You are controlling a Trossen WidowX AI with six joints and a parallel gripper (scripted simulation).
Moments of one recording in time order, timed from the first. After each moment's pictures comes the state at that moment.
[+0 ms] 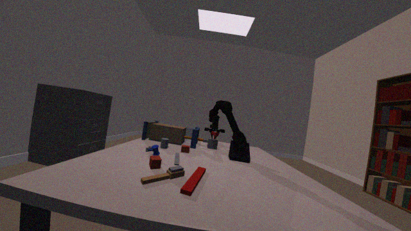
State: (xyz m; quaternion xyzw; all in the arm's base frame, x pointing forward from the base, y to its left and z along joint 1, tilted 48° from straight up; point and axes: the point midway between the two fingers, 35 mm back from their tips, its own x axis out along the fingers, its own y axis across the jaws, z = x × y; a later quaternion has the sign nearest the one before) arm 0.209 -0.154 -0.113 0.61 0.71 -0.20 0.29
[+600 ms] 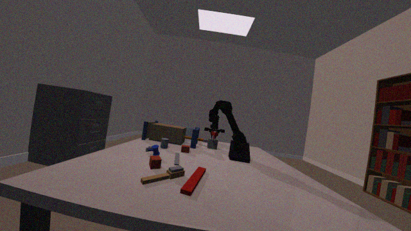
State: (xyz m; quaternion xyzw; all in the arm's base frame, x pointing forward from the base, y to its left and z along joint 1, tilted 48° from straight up) arm 0.210 -0.153 -0.113 0.62 0.70 -0.22 0.27
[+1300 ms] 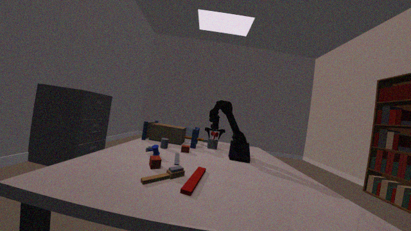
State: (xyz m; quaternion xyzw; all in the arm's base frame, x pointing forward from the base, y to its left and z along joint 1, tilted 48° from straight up) arm 0.207 -0.156 -0.112 0.62 0.70 -0.22 0.27
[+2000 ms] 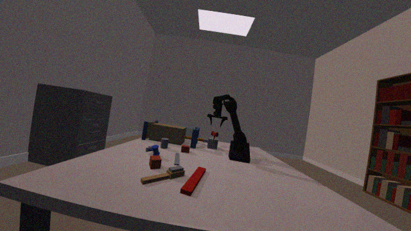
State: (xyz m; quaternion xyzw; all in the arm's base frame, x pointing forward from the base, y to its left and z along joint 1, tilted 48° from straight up) arm 0.212 -0.248 -0.028 0.63 0.67 -0.24 0.30
